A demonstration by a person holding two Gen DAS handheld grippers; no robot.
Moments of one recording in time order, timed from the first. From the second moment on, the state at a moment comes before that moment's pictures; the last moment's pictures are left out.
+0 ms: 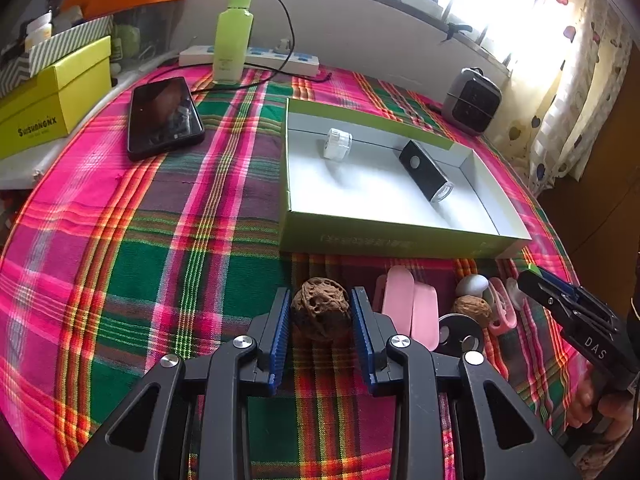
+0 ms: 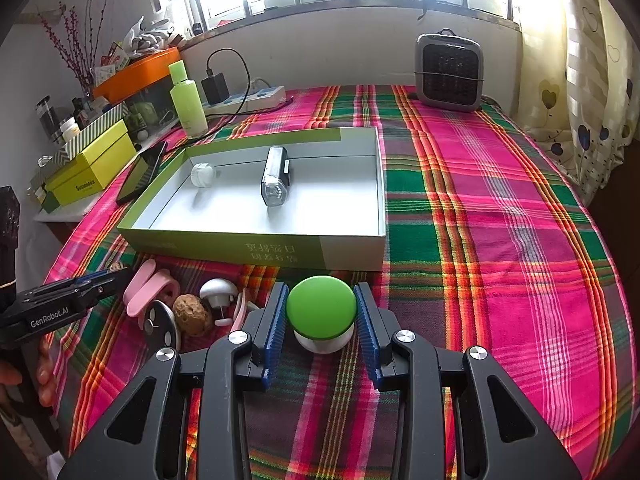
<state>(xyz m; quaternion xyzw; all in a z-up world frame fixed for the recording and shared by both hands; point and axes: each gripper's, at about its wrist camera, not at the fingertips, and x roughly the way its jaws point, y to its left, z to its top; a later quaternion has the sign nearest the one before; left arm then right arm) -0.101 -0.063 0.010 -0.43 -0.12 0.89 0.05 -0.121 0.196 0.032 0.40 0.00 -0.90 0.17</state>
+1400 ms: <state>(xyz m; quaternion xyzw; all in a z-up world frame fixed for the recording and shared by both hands) -0.162 -0.020 0.061 -0.40 -0.07 0.91 0.11 -0.177 0.186 0.073 0.39 -0.02 -0.90 0.20</state>
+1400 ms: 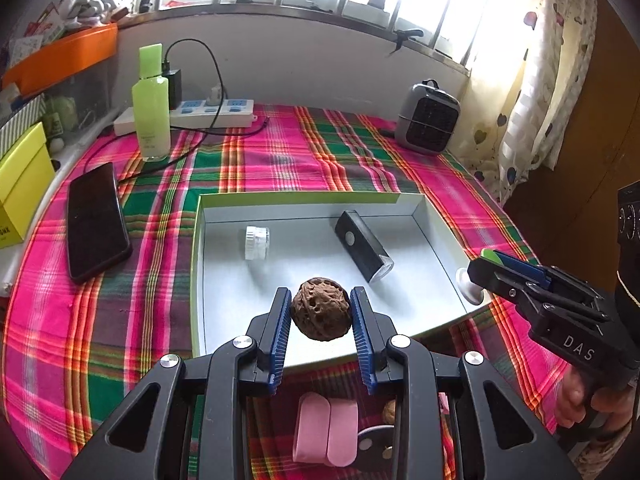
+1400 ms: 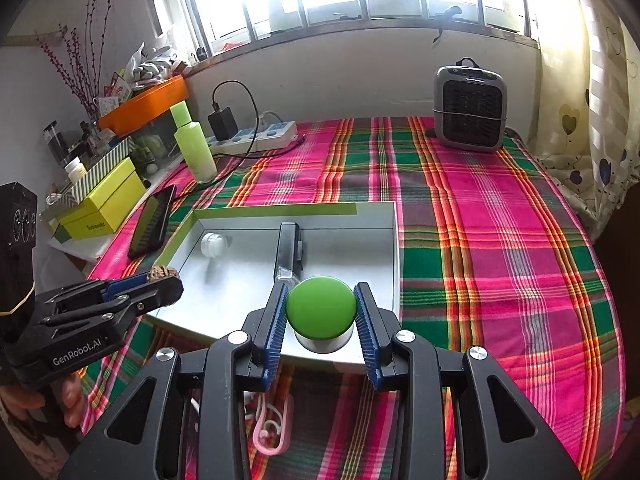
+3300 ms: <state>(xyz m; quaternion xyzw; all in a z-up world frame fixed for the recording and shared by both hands) -0.266 0.000 0.018 -0.46 -0.06 0.88 0.10 -0.282 0.160 0.033 0.44 -0.02 -0.87 0.20</state>
